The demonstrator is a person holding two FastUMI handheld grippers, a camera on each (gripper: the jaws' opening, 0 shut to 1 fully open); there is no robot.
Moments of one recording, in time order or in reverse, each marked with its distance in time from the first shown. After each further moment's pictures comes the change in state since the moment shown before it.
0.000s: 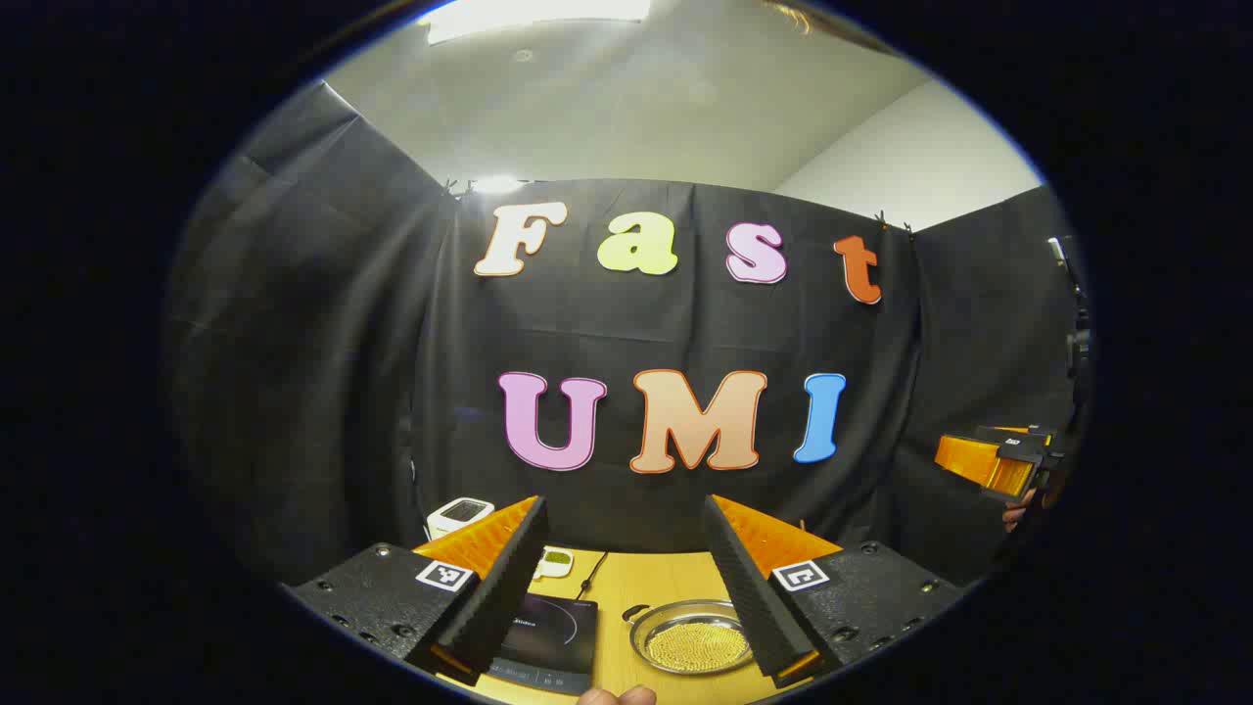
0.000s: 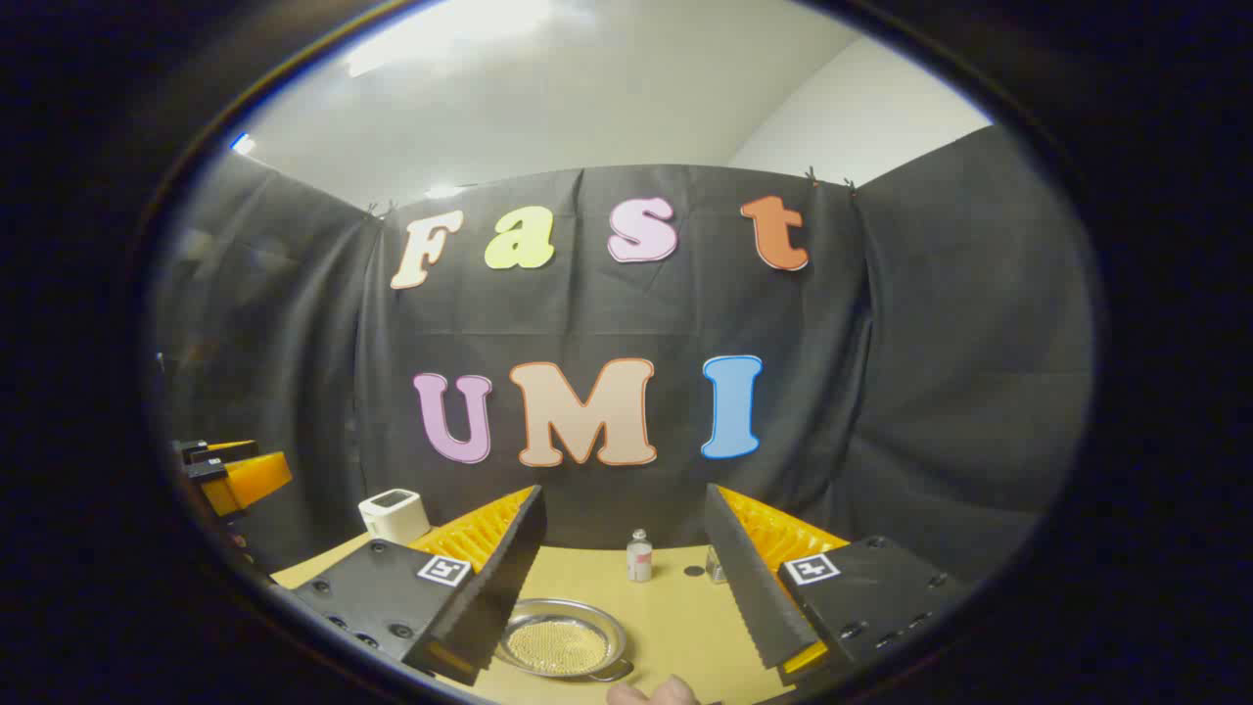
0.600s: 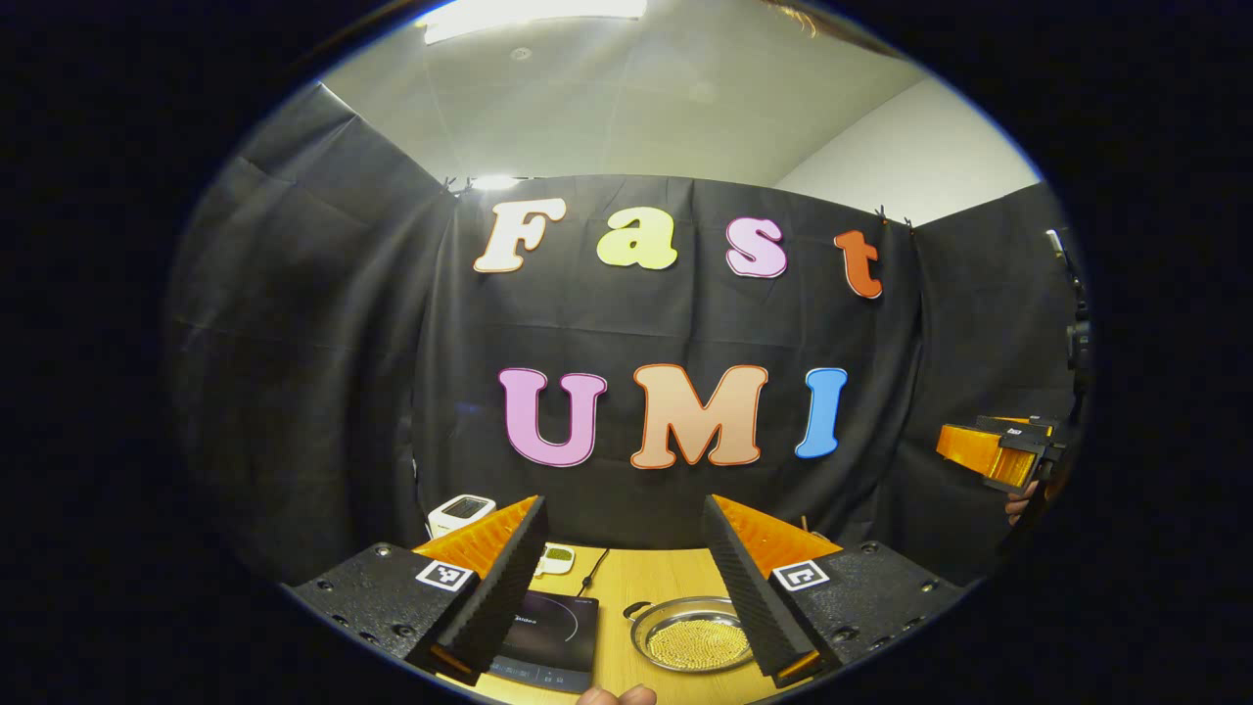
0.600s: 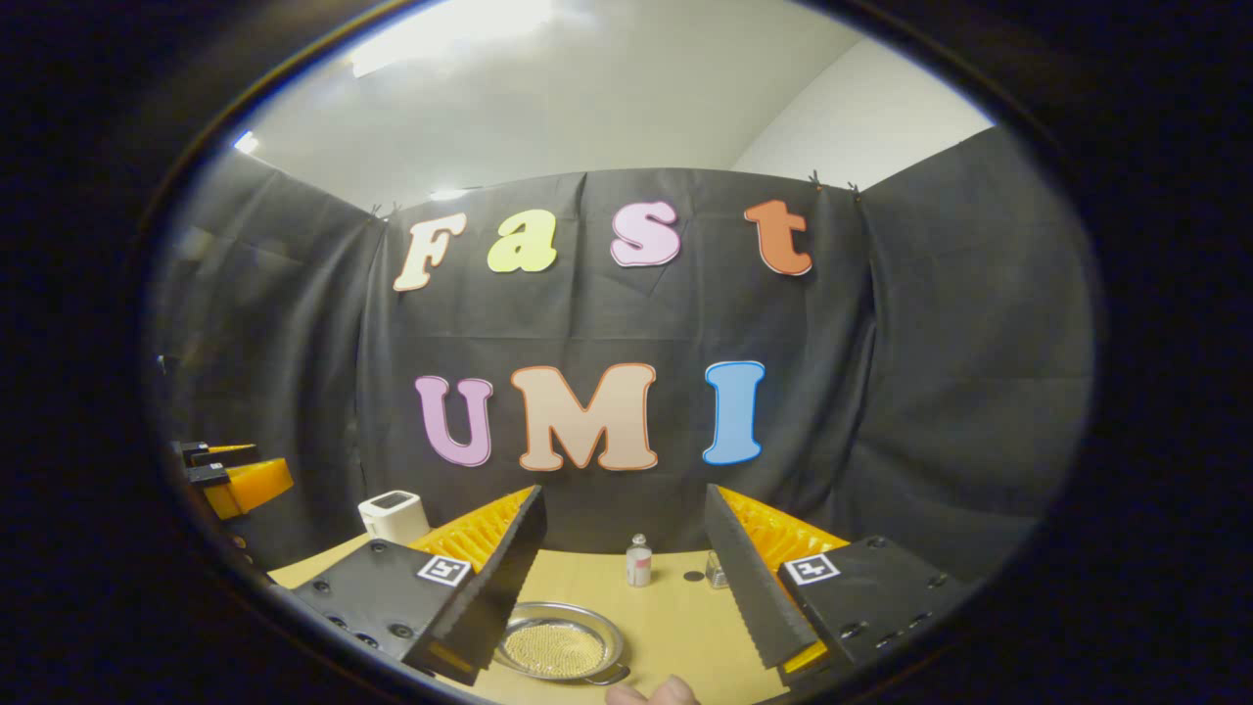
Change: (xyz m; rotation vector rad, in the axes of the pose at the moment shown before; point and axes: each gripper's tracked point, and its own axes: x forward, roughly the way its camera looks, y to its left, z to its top) left arm 0.003 -0.004 -0.003 0.003 0.010 0.005; right arm 0.004 -0.004 0.004 0.004 -0.009 0.004
